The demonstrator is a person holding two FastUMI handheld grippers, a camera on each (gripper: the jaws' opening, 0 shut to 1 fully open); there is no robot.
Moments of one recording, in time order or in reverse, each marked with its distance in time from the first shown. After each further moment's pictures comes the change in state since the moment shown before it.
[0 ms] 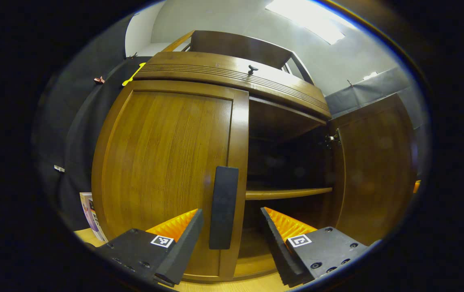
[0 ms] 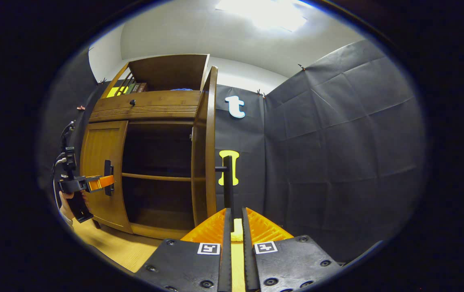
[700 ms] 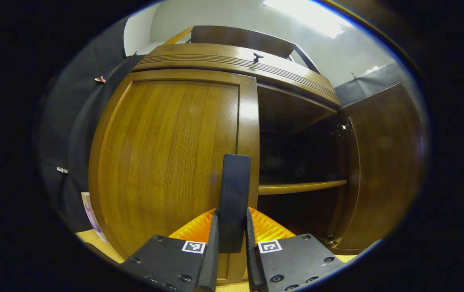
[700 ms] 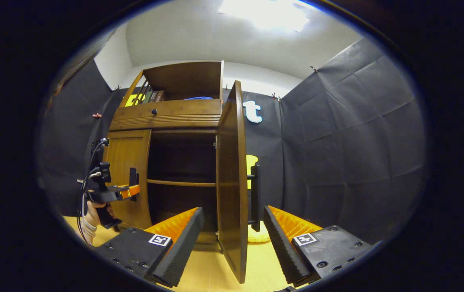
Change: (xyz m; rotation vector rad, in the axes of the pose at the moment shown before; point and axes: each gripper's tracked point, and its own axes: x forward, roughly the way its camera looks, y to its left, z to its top) left arm 0.015 0.012 -0.015 0.016 0.034 0.029; right arm -0.024 0.032 0.021 0.075 -0.005 0.129
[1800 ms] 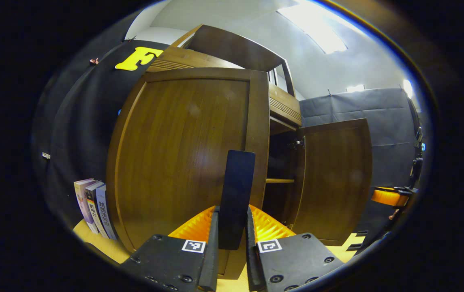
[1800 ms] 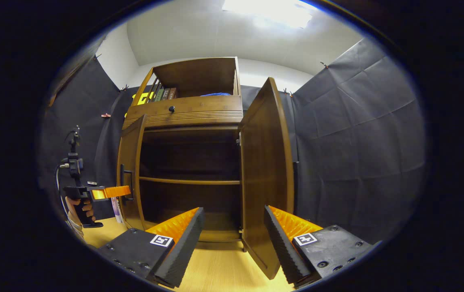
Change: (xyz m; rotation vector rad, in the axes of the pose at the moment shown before) left arm -0.132 0.021 0.026 -0.110 0.060 -0.298; right arm 0.003 0.075 -0.013 -0.008 0.057 0.079
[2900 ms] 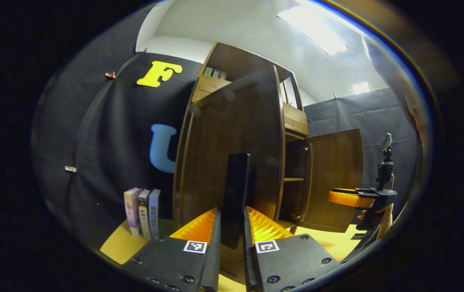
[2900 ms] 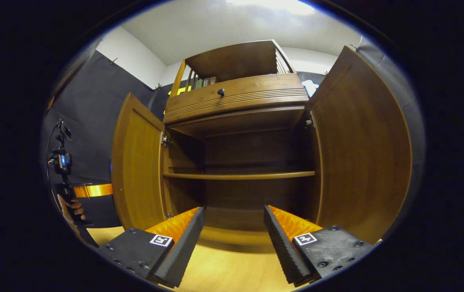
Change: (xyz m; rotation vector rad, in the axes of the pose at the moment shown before) left arm -0.142 0.070 0.038 0.058 -0.032 0.144; right arm 0.057 0.140 -0.030 0.083 0.069 0.326
